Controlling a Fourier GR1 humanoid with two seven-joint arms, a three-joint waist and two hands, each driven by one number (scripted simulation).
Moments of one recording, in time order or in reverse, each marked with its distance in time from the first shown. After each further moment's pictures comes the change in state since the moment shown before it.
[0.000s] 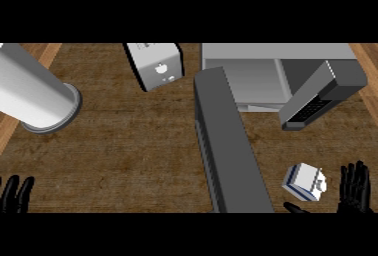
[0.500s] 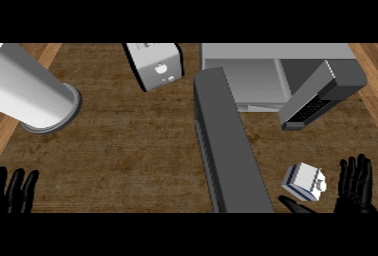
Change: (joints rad) left arm -0.042 0.003 -0.013 0.026 -0.013 0.038 0.003; right arm 0.022 0.028 0.075 -0.181 0.030 -0.100 0.146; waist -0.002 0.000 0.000
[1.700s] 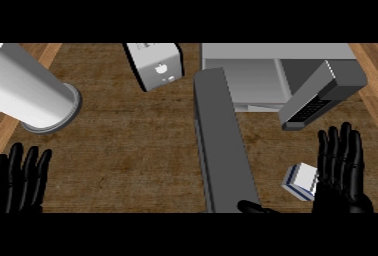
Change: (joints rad) left arm -0.150 -0.024 -0.038 0.018 -0.070 0.091 0.115; right arm -0.114 0.040 0.359 -0.436 0.362 -0.158 0.433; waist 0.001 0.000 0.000
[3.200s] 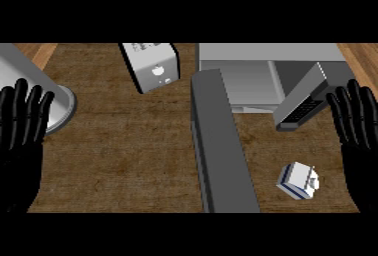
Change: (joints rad) left arm -0.426 0.091 0.135 0.146 -0.040 -0.023 0.116; right arm -0.251 -0.091 -0.343 0.050 -0.221 0.504 0.046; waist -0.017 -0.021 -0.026
